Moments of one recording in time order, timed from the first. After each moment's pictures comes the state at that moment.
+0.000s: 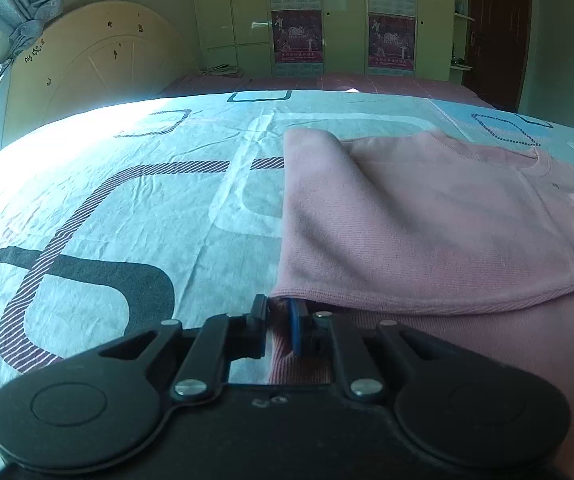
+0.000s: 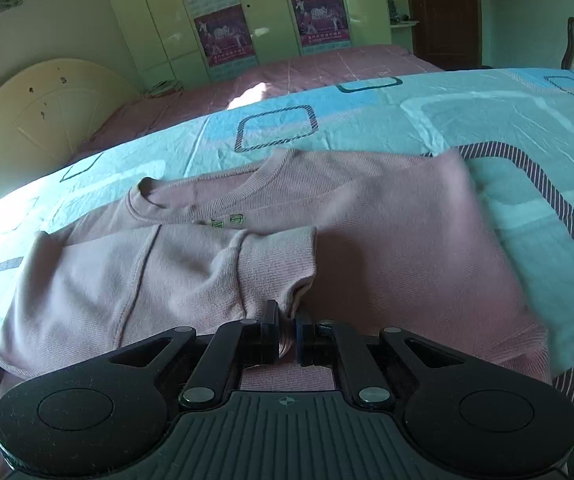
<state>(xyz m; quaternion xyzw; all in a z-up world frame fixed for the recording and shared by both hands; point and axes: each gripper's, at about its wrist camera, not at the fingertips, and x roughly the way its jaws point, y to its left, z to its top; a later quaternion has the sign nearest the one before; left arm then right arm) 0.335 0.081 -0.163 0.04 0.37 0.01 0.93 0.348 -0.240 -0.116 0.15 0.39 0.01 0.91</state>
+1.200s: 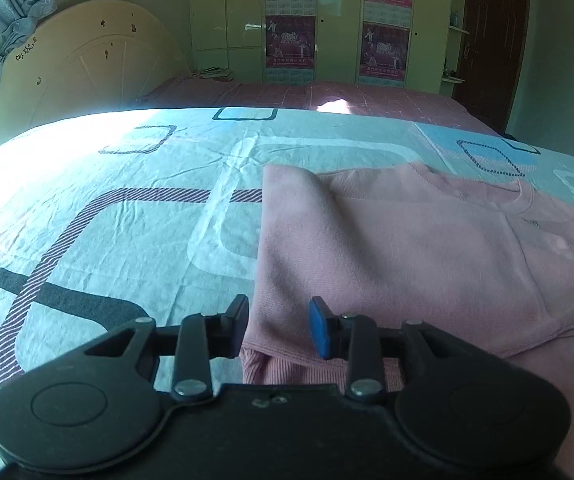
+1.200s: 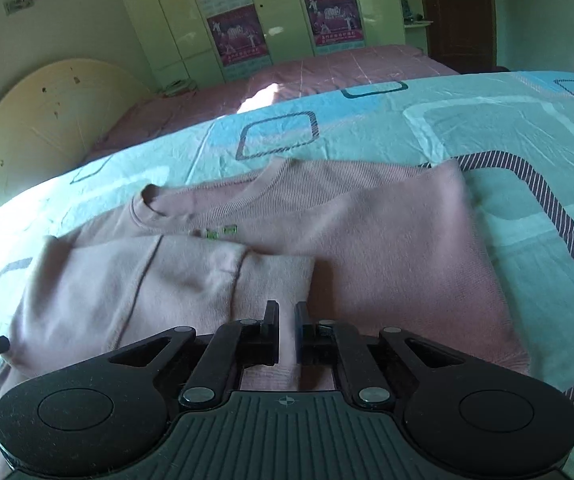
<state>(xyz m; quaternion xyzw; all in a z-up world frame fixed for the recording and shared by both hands) 0.355 0.071 -0.134 0.01 0.36 0.00 0.93 0.363 -0.261 -0.110 0.16 0.39 0.04 0.91</state>
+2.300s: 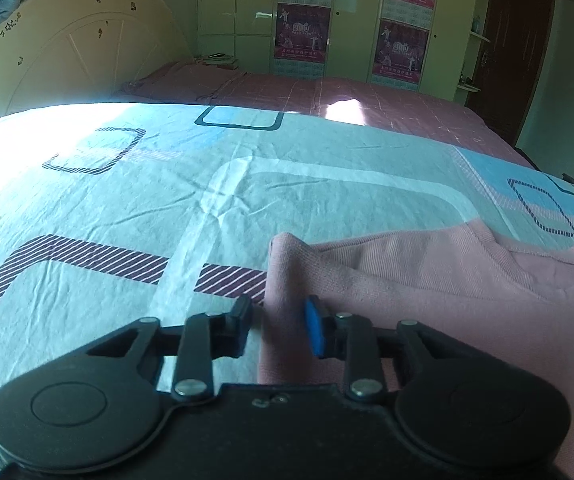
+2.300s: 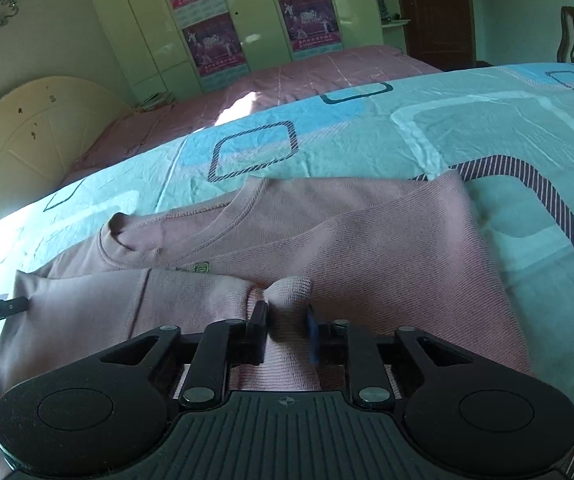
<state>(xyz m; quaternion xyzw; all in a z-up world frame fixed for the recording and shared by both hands) 0.495 0.075 -0.166 -0.03 0.38 0.00 0.93 0.395 -0.269 -0.125 0.17 0.39 0.00 0.91</state>
